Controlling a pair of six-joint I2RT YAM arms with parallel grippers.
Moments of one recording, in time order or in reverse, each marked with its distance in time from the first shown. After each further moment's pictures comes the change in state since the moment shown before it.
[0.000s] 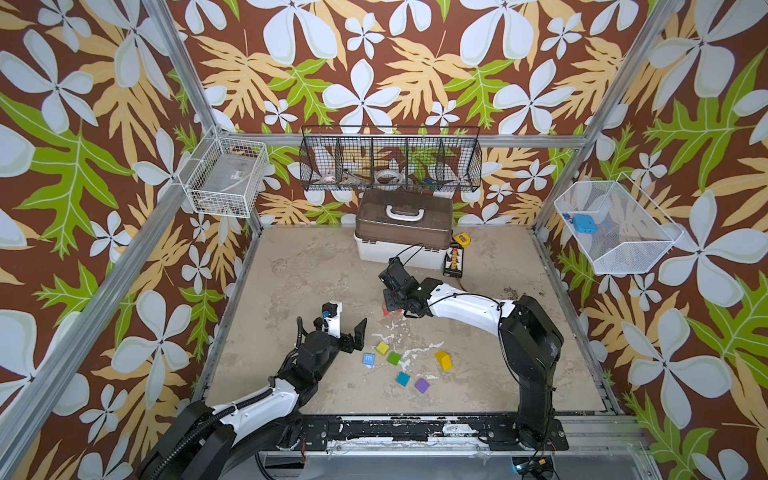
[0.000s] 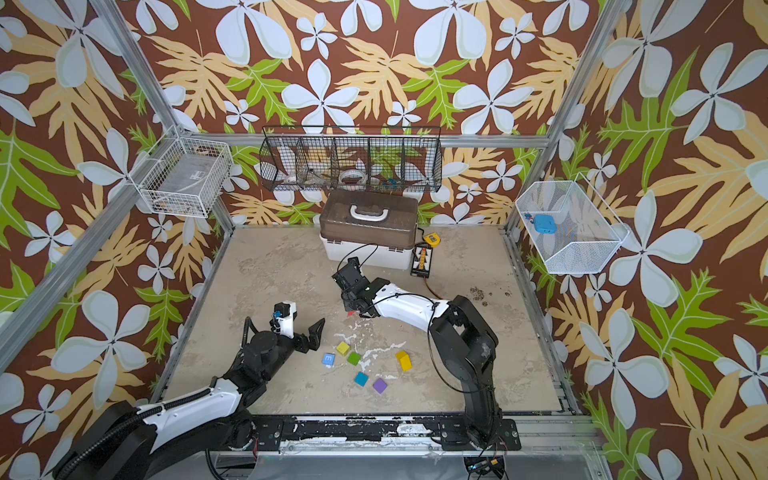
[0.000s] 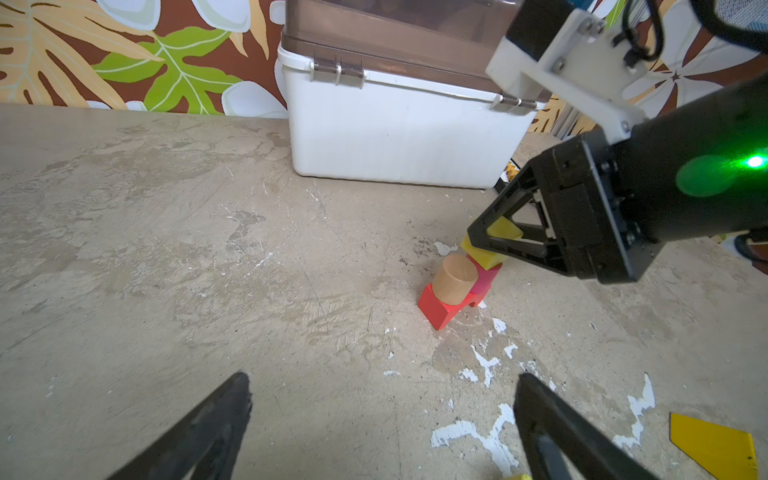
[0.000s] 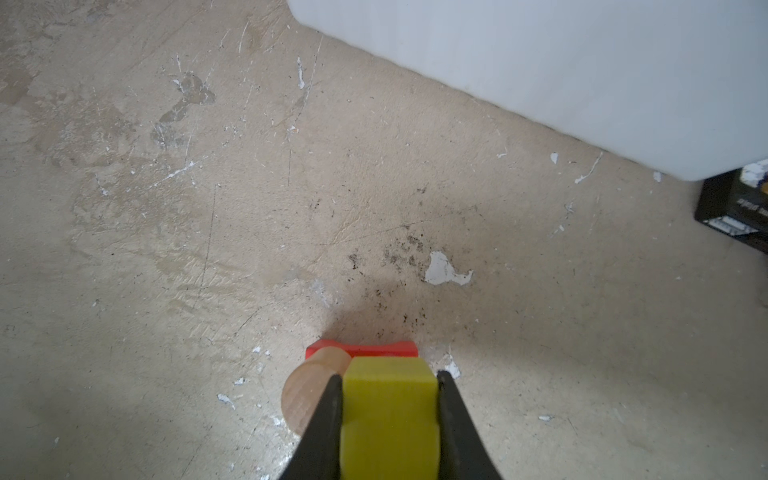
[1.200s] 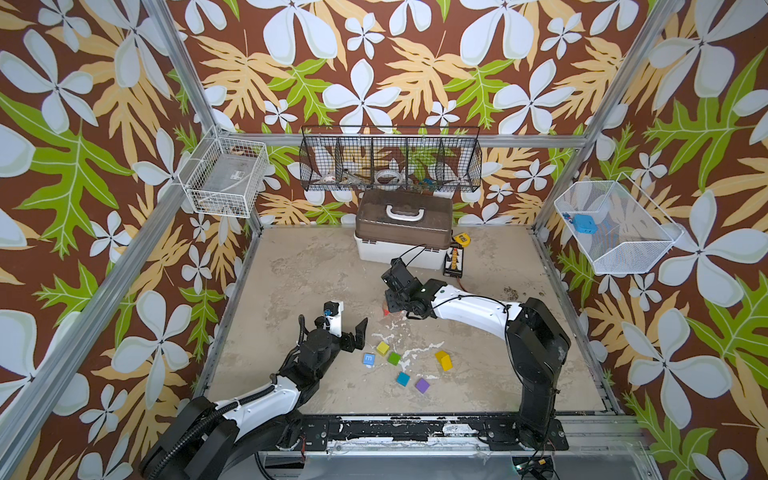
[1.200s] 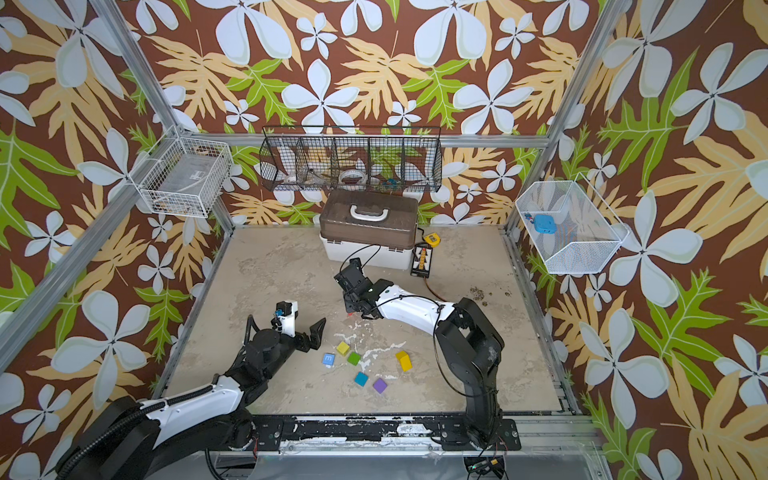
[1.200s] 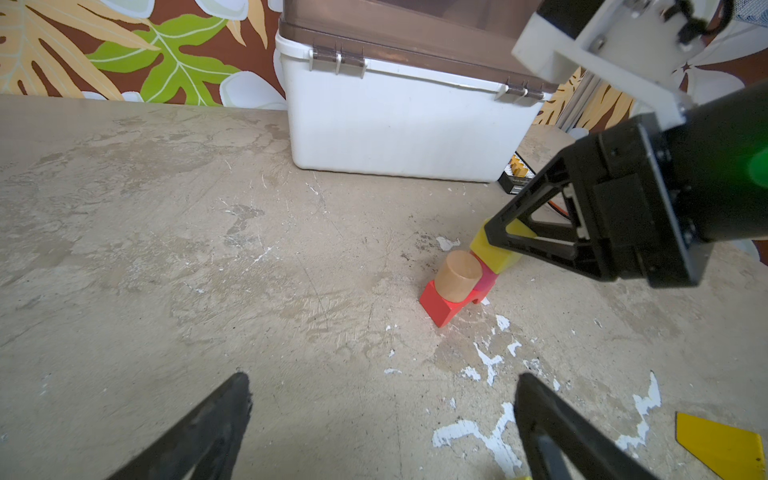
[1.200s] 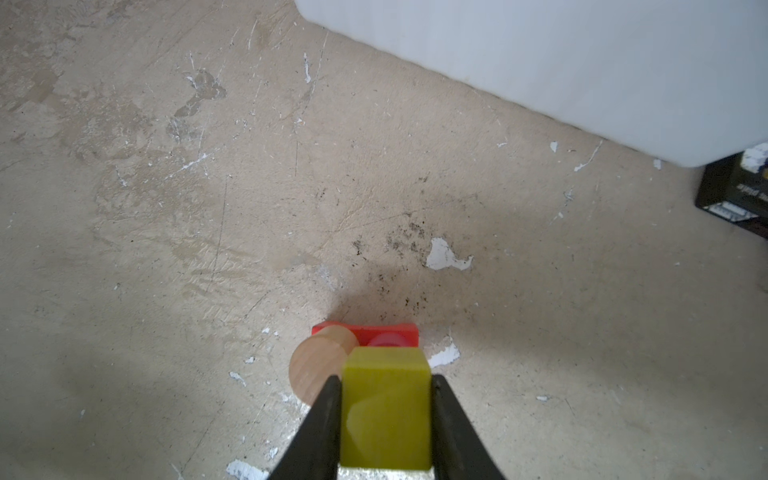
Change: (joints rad) left arm -0.001 0.028 0.017 -0.010 0.000 -0.003; right arm 0.000 -0.047 -0.042 0.003 -0.022 0.011
